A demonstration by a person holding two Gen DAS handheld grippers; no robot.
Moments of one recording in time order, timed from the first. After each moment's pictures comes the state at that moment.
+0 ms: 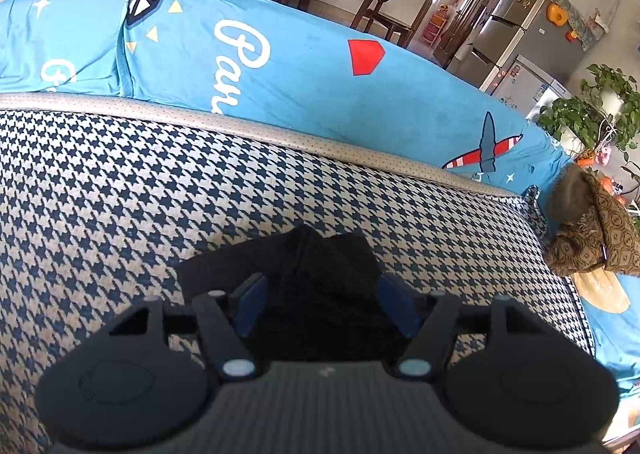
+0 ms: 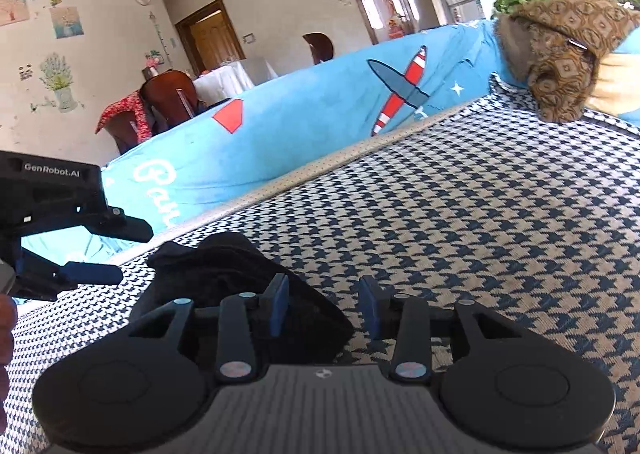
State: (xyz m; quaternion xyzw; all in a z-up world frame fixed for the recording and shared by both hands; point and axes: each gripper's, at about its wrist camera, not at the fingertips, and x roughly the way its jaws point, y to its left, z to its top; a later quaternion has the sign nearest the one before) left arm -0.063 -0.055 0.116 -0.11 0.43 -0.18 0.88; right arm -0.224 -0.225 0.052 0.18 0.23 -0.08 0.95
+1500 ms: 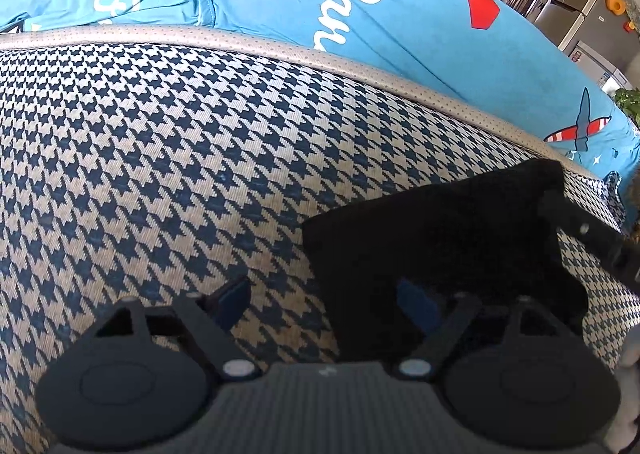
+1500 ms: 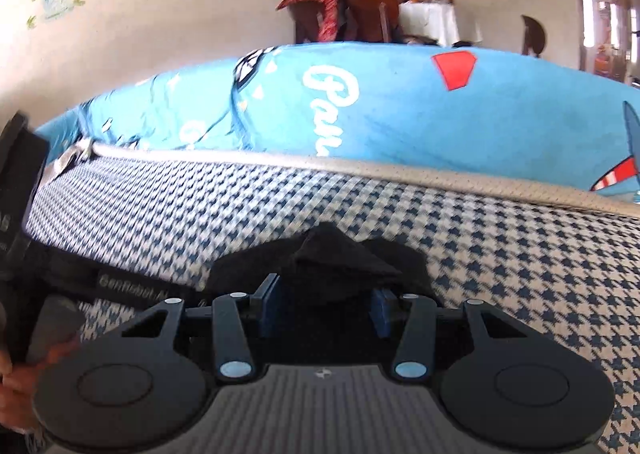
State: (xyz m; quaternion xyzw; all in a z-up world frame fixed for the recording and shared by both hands) left arm -0.028 -0.001 0.025 -0.10 0.47 -0.11 0.87; right arm -0.083 -0.191 0.048 0.01 0.28 0.15 0.95
